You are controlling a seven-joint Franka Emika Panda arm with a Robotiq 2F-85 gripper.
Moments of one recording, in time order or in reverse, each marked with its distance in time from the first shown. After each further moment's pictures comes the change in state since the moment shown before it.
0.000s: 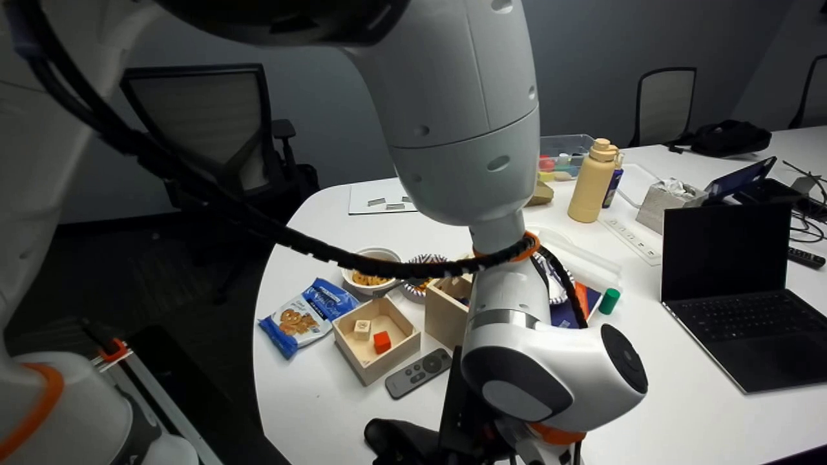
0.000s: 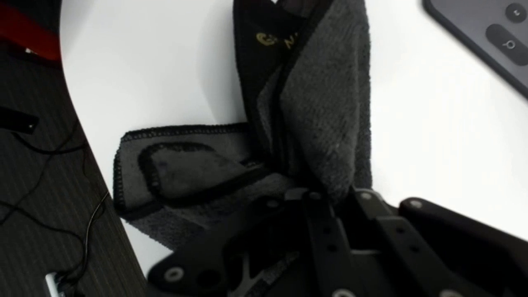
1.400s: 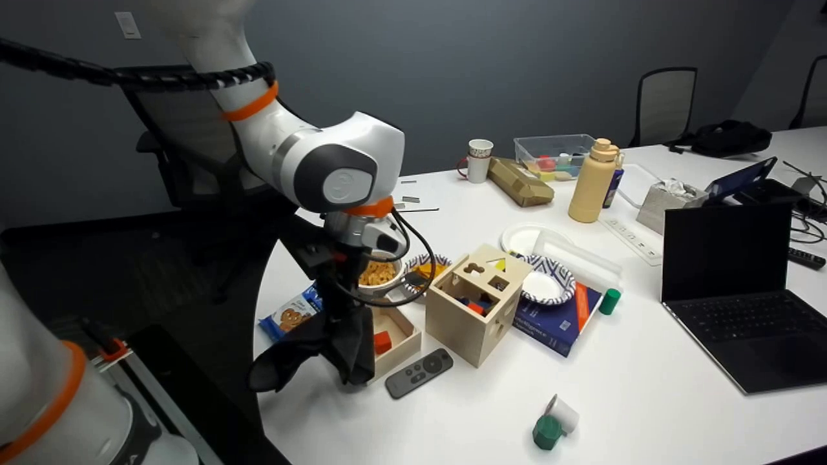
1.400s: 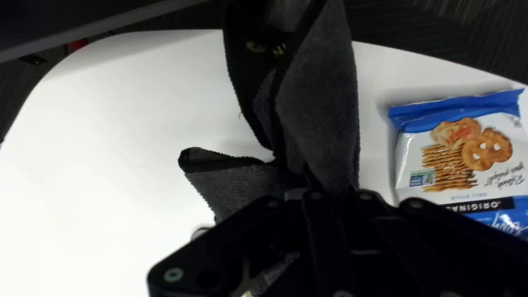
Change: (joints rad) arm 0.487 -0.610 0.207 -0.494 -0.429 0.005 0.160
